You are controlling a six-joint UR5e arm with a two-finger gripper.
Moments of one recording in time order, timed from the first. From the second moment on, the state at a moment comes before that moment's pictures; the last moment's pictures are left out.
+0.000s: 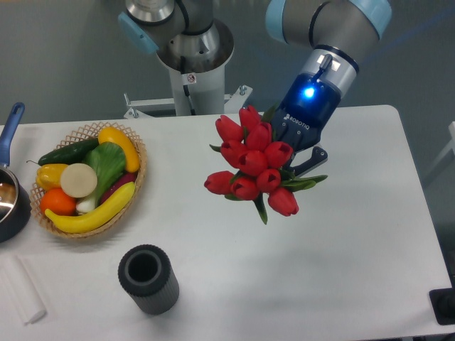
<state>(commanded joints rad) 2.78 -1.74 -1.73 -0.85 0.41 1.16</state>
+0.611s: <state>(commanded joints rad) 2.77 -1.76 -1.73 -0.81 0.31 1.17</state>
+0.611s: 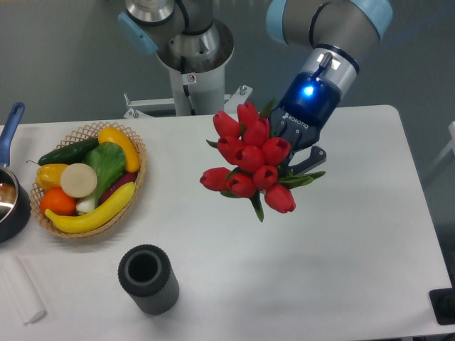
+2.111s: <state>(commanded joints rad) 2.60 -1.85 -1.68 -0.79 -0.05 1.16</state>
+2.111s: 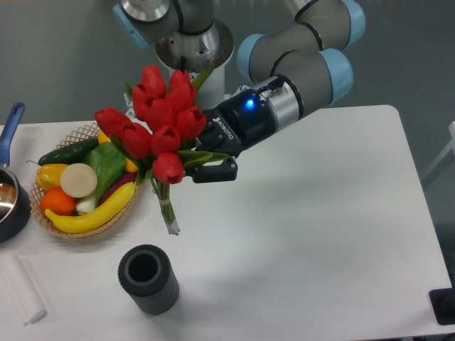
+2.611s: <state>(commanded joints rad) 2.53 -1.96 -1.55 -0.78 -0.05 1.17</state>
